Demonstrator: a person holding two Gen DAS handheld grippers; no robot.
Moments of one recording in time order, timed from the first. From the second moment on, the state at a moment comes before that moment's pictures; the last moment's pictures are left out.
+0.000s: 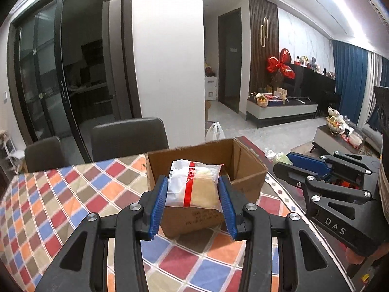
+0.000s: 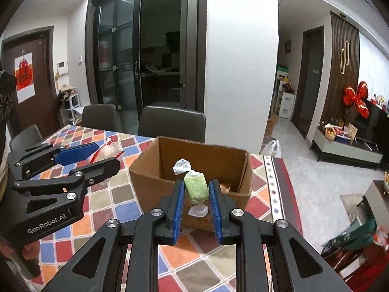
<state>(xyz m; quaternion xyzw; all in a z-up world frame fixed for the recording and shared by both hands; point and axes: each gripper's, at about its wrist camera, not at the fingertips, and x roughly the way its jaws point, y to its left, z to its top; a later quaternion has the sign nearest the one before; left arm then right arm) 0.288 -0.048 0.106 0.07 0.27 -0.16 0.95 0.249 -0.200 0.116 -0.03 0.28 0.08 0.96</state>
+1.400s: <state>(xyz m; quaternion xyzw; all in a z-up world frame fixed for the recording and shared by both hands) 0.317 -0.061 0.112 0.10 0.27 -0.09 0.95 0.309 -0.230 0.107 -0.02 0.35 0.02 0.94</state>
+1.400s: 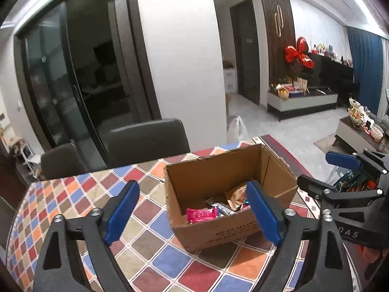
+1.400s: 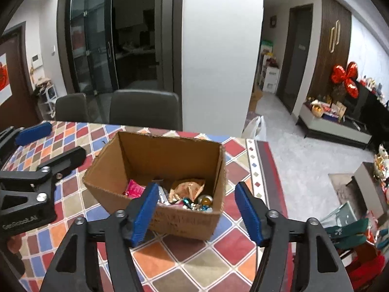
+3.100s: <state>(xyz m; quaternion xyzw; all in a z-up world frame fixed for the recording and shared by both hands) 0.089 -0.044 0.067 0.08 0.19 -0.08 0.98 0.070 -0.219 0.079 0.01 0.26 0.01 0.97</state>
